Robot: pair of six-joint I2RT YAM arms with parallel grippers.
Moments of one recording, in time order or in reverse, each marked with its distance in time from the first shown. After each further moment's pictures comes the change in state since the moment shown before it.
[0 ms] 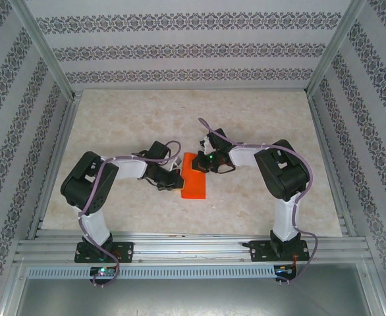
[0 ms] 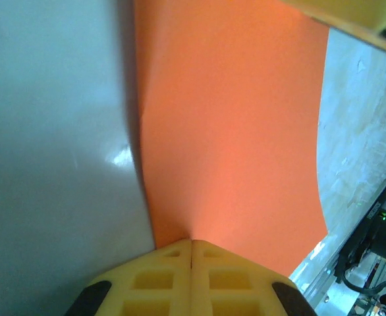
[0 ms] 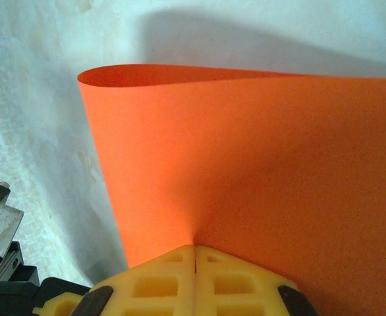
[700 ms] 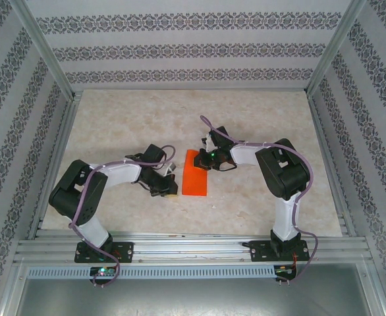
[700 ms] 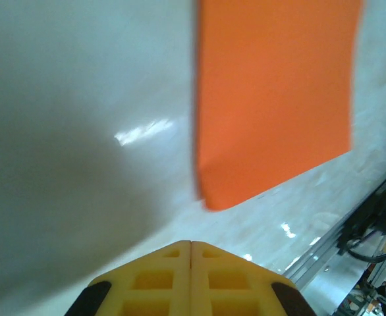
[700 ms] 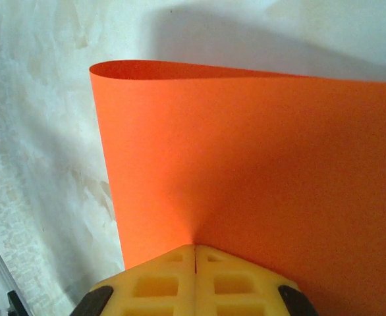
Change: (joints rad) left arm 0.000 -0.125 -0.018 -0.155 -0.026 -0.005; right arm -0.022 0.006 0.018 -0.006 0.019 -0.037
